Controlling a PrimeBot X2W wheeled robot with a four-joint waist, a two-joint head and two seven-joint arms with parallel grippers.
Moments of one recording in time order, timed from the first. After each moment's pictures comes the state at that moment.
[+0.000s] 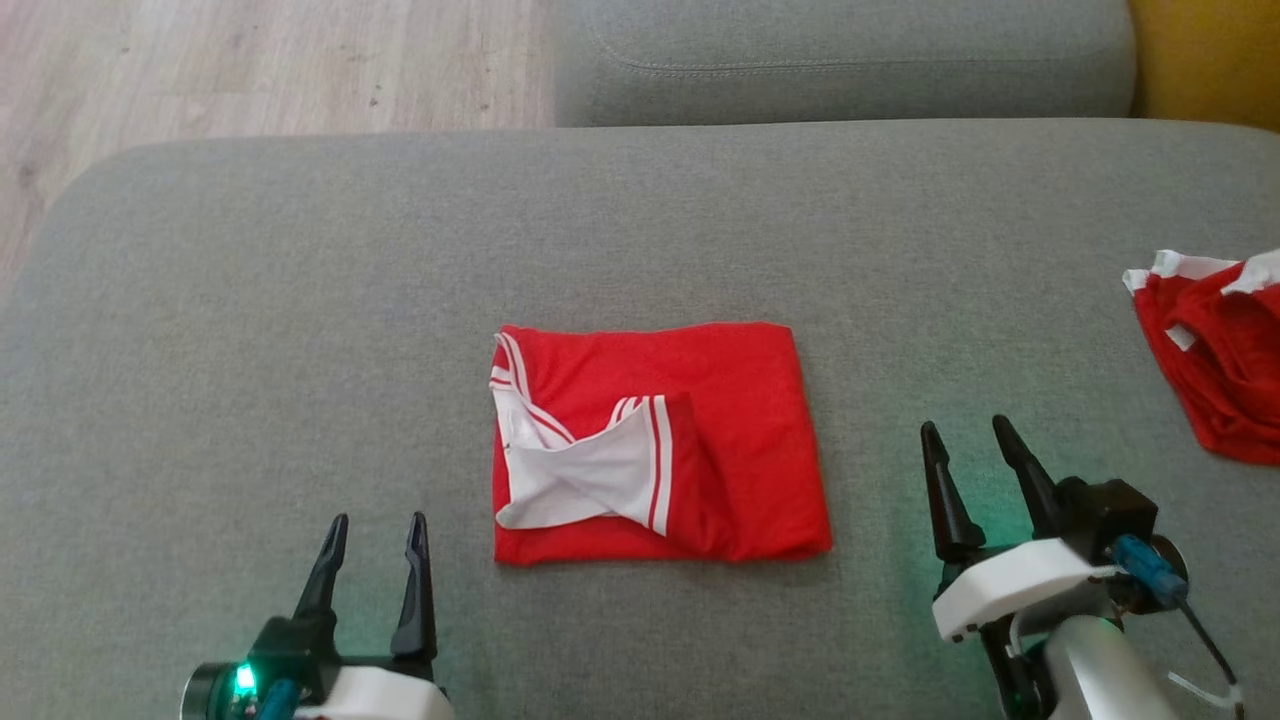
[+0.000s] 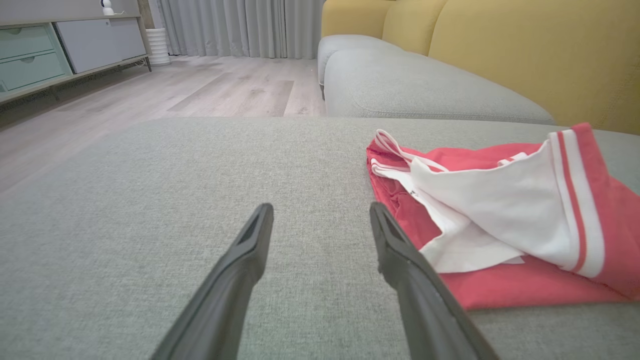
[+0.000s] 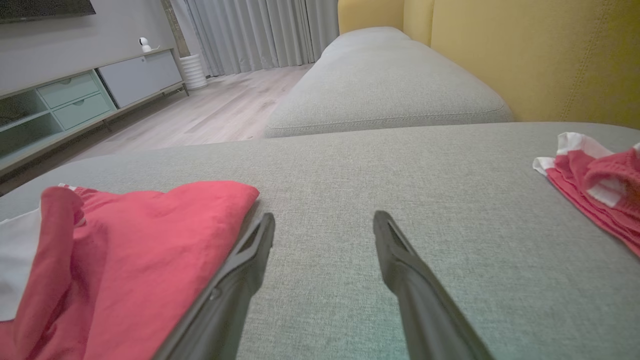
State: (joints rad) left arm 0.01 0.05 -0.12 0.37 -0.12 -0.02 -0.25; right arm -0.15 -0.05 0.09 0.51 0.15 0.13 -0.25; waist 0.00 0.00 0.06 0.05
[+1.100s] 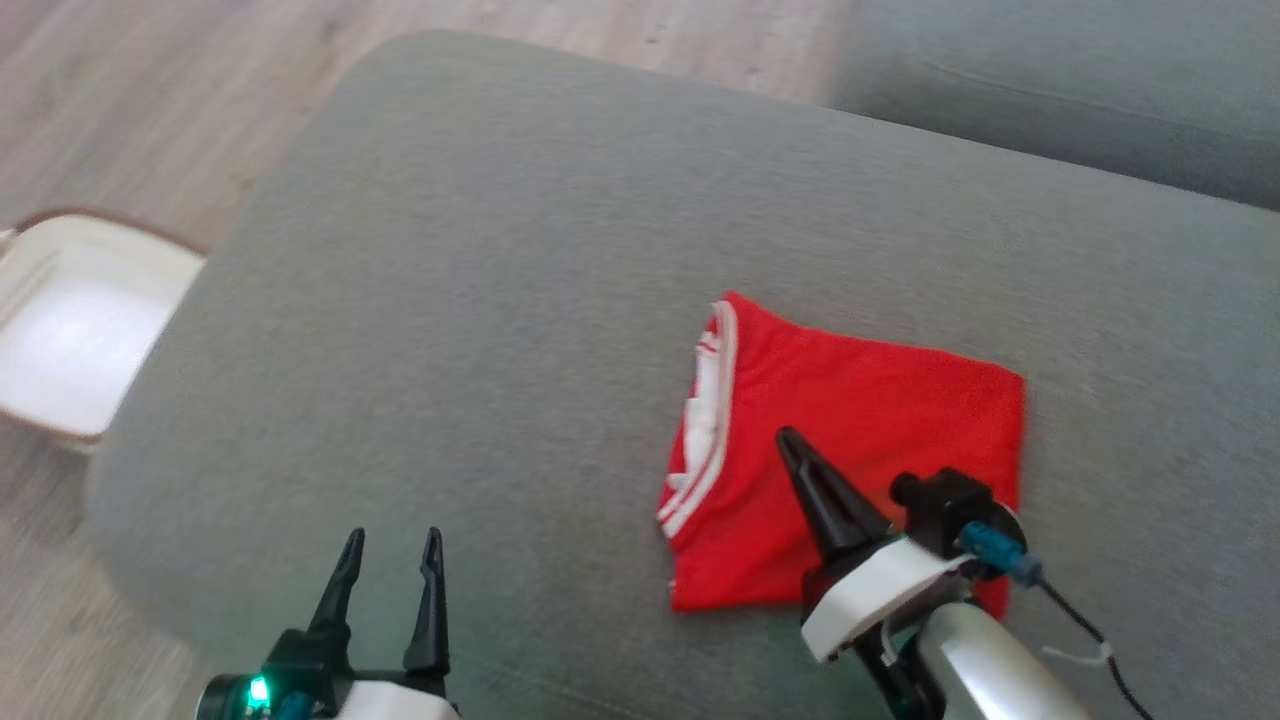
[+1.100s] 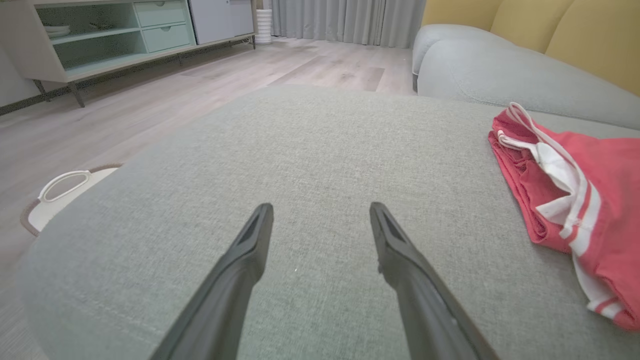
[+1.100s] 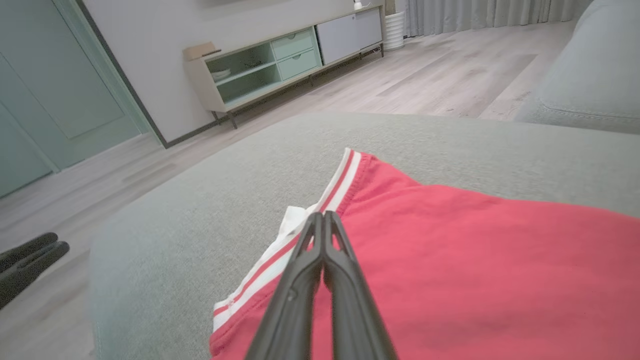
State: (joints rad) left arm 0.03 0.05 -0.15 0.37 -0.13 -0.02 -0.25; right arm -0.22 -0.05 0.47 0.53 0.29 0.13 -0.25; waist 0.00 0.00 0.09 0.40
